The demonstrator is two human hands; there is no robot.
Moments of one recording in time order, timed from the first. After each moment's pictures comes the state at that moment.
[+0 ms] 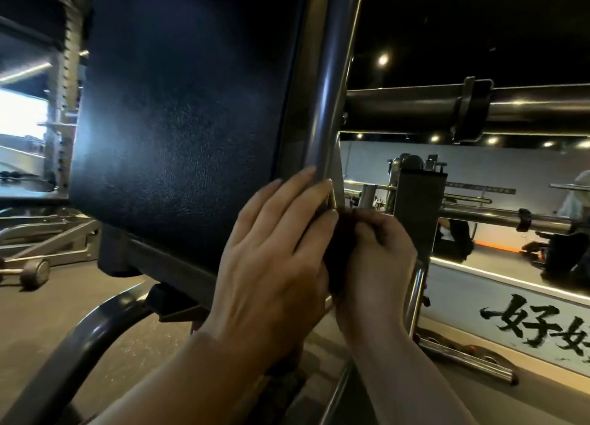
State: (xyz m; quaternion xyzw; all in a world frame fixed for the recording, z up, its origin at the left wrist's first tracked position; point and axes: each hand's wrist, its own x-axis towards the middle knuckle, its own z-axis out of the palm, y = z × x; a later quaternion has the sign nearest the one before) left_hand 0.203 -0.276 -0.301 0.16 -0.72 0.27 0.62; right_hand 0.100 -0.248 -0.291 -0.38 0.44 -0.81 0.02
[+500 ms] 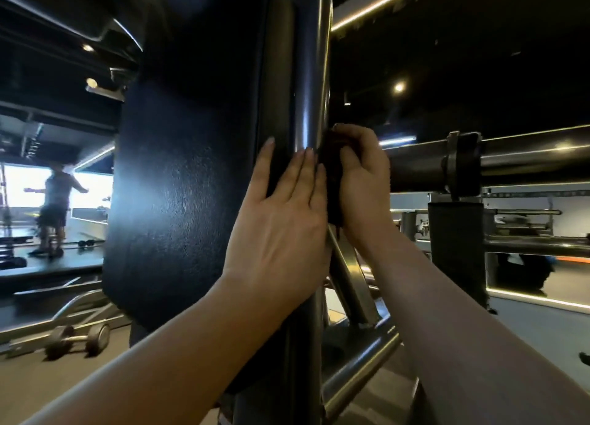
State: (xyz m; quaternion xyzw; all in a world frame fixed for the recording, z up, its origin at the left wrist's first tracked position) left_hand 0.176 -0.290 -0.177 0.37 -0.69 0.50 0.37; right_hand 0.059 -0.300 -0.138 -0.56 0.28 -0.78 -0.01
